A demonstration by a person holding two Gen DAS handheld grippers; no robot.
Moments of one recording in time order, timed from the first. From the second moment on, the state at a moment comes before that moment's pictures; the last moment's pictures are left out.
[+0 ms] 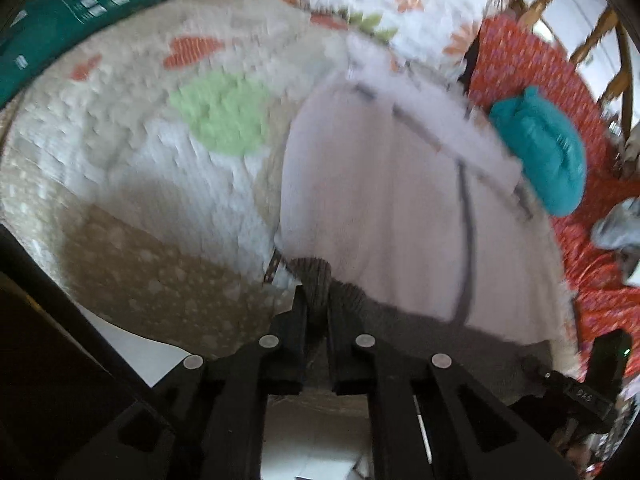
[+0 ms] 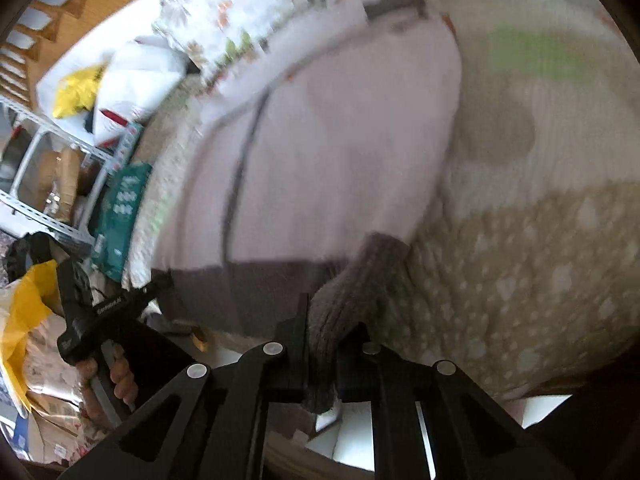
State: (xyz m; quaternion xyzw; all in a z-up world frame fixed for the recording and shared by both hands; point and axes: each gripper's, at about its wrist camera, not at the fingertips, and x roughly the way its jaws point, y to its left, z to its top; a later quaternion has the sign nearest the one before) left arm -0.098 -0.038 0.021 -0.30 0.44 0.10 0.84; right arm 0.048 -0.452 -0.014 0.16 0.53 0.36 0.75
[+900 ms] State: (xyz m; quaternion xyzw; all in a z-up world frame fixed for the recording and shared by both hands) left arm 0.229 0.026 0.039 -0.31 0.40 0.11 0.86; right arm 0.340 -0.391 0.022 0.24 0.45 0.30 0.81
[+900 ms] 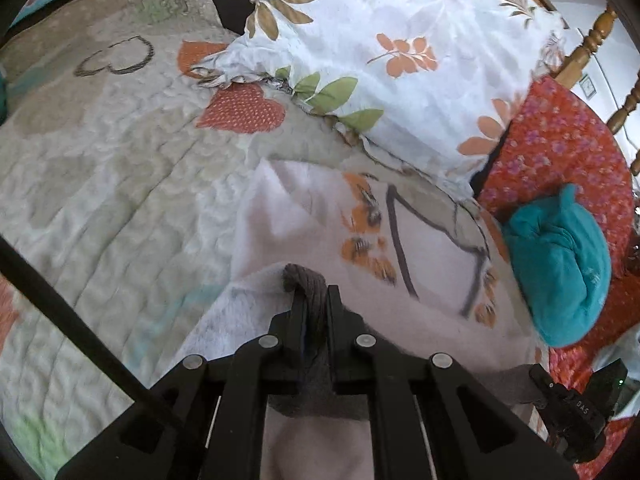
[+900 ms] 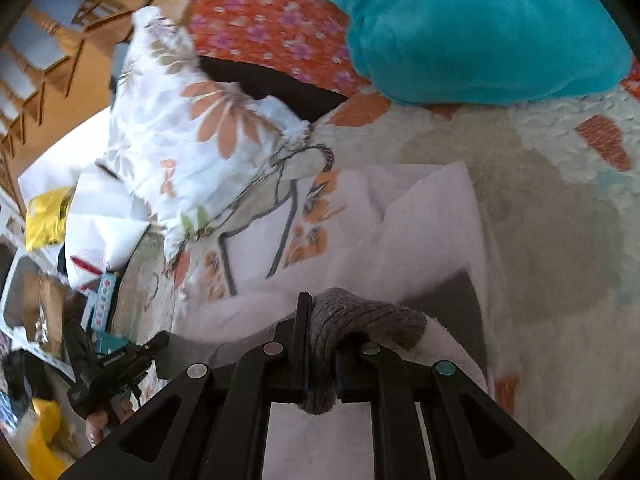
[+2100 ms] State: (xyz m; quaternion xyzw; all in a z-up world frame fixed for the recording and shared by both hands) left arm 0.215 0.057 0.036 -0.18 0.42 0.20 0.87; right arm 0.376 -0.400 0.017 0.21 0.41 0.21 0.87
